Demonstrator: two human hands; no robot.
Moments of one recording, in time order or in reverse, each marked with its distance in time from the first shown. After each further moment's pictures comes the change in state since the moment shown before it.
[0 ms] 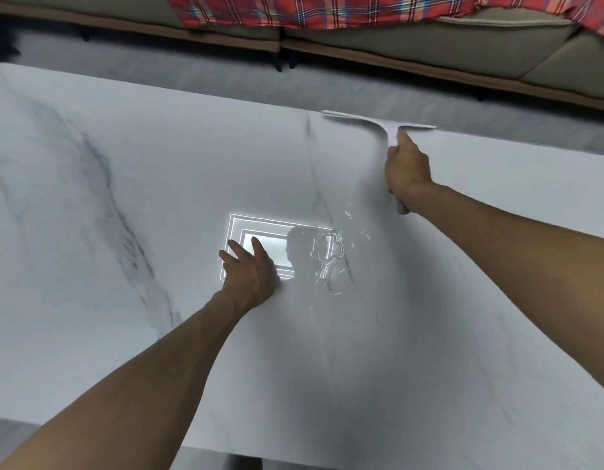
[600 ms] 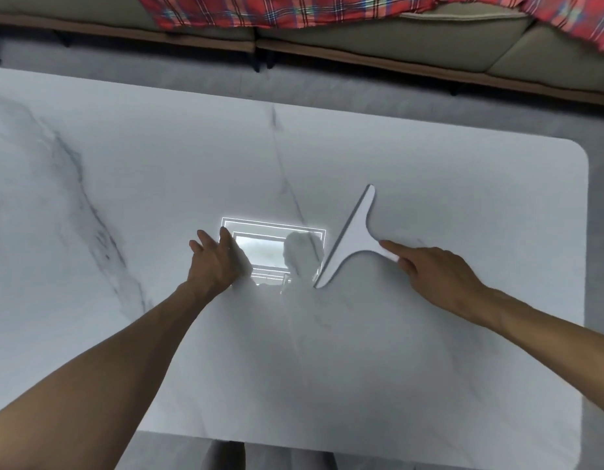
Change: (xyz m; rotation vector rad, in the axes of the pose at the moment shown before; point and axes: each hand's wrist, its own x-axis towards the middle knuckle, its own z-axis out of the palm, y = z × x) left_hand -0.009 0.013 -0.006 -0.399 0.095 -0.164; right_hand -0.115 0.181 -0.074 -0.646 -0.329 -0.420
